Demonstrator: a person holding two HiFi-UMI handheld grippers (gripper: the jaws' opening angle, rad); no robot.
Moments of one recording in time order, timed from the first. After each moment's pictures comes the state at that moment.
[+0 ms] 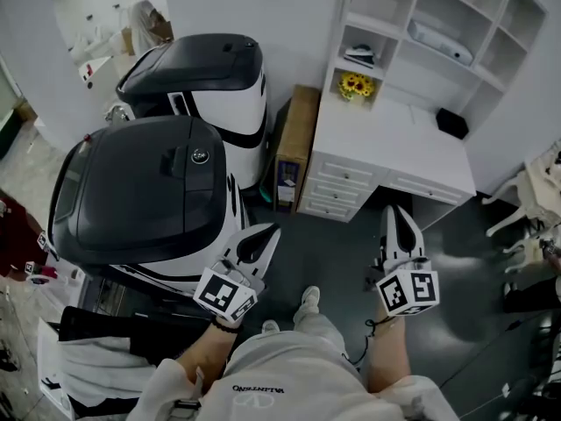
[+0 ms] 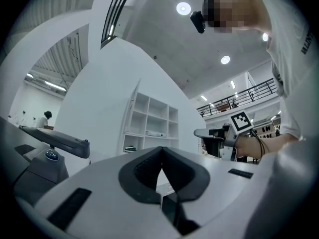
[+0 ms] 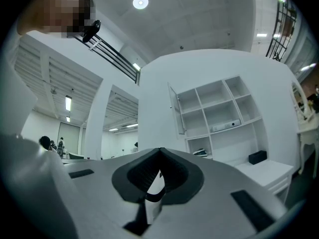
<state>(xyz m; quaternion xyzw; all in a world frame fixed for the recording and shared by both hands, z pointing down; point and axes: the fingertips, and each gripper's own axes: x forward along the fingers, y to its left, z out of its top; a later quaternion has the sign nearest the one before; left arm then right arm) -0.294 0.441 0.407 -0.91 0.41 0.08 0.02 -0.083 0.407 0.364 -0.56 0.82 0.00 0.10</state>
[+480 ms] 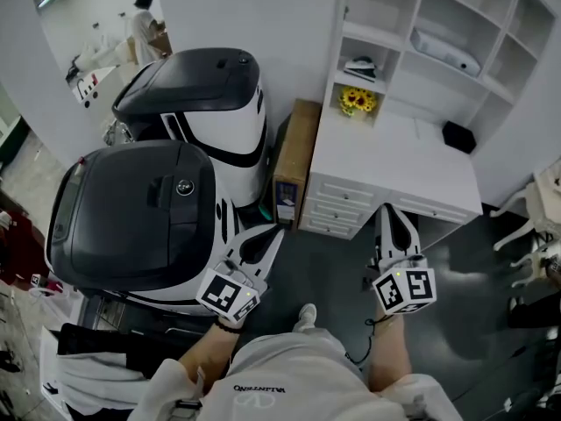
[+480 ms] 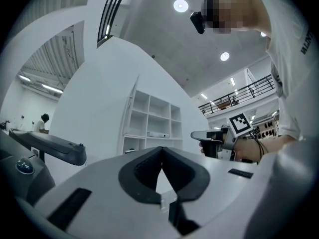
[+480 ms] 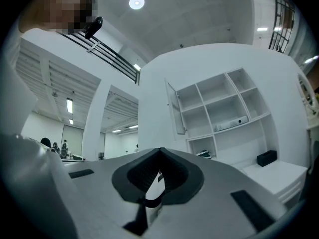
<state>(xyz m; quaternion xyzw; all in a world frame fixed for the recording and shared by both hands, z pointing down) -0.253 0.352 0.398 -0.91 0.41 0.07 0.03 -0.058 0.310 0.367 -0.54 0.83 0.00 0.10</state>
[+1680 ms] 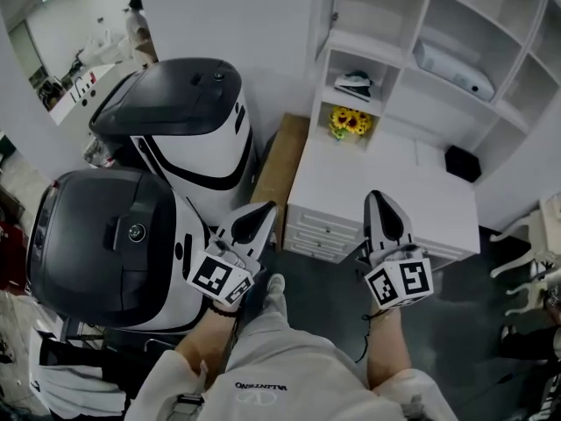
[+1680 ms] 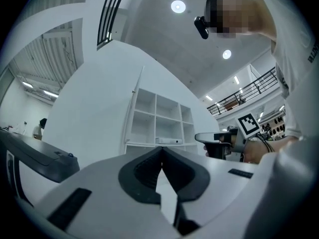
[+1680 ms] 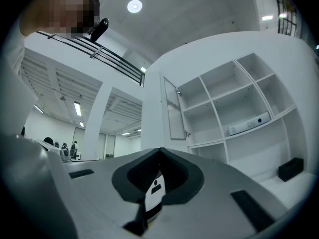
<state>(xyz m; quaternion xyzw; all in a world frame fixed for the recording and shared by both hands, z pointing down) -0.179 0.154 0.371 -0.89 0.44 0.10 0.07 -0.006 0.124 0.343 -0.48 0.87 0.02 0.11</state>
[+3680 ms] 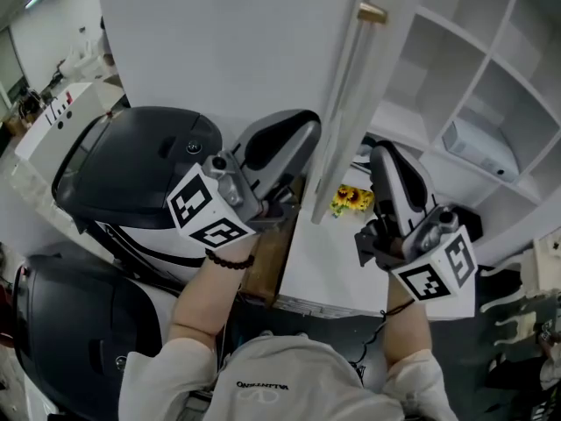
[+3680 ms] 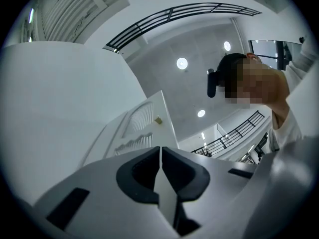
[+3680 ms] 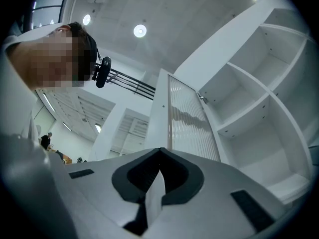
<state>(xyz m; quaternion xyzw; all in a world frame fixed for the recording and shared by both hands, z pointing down) -0.198 -0.162 0.129 -0.91 0.17 0.36 0.12 -0.111 -0.149 0.143 -0.30 0.92 0.10 0.23</state>
